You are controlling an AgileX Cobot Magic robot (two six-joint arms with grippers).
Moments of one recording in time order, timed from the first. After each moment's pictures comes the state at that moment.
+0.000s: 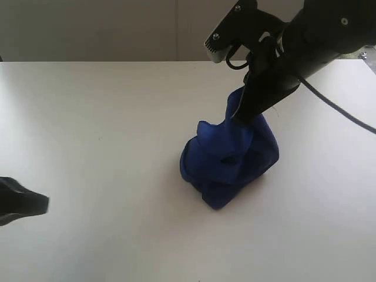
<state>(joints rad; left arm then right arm) -0.15 0.99 -0.44 -0.78 0.67 0.64 0.41 1.51 -1.20 -0.26 0.73 -0.28</state>
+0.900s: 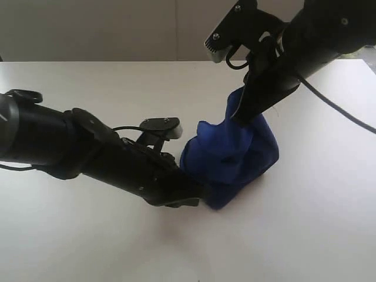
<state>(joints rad) -0.76 1.76 -0.89 -1.30 0.38 0.90 0.41 1.51 -1.20 -0.26 0.72 -0.28</state>
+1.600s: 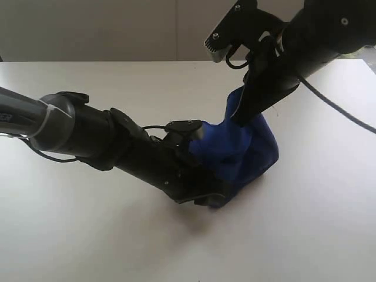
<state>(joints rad) -0.76 1.94 -1.06 -1.31 0.43 0.93 0.41 1.51 -1.20 -0.26 0.72 -0.28</state>
